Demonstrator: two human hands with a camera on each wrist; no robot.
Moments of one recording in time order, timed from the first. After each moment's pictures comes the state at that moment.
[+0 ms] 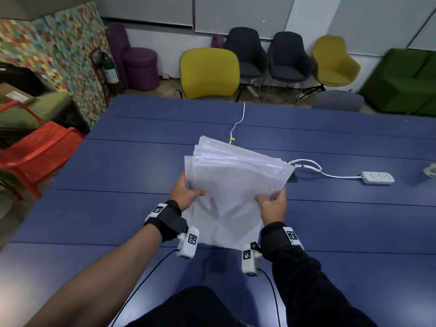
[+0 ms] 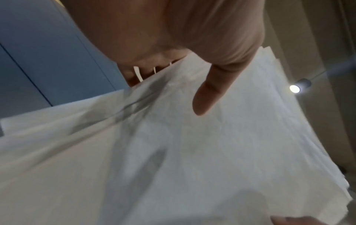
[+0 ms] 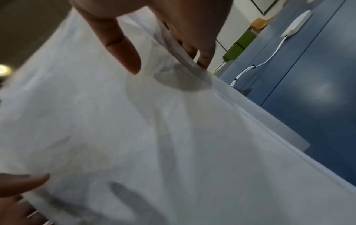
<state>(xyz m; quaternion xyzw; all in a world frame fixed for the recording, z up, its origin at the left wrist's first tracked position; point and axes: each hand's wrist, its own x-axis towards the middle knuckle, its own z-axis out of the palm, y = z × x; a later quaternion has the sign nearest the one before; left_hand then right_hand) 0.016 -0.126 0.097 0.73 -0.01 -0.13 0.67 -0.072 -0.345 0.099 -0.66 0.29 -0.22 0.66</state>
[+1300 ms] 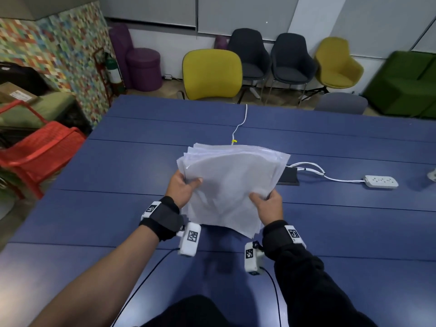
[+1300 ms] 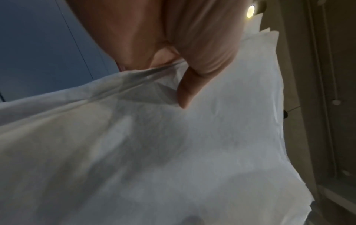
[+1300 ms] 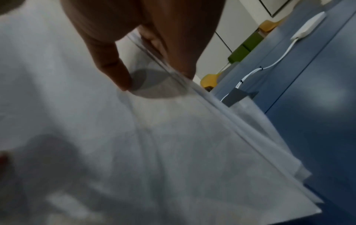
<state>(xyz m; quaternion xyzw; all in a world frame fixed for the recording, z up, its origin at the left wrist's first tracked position) 0.024 -0.123 0.117 0.69 -0.04 -0.06 0.72 -0.060 -0.346 0.103 -0.70 0.23 -0.14 0.66</state>
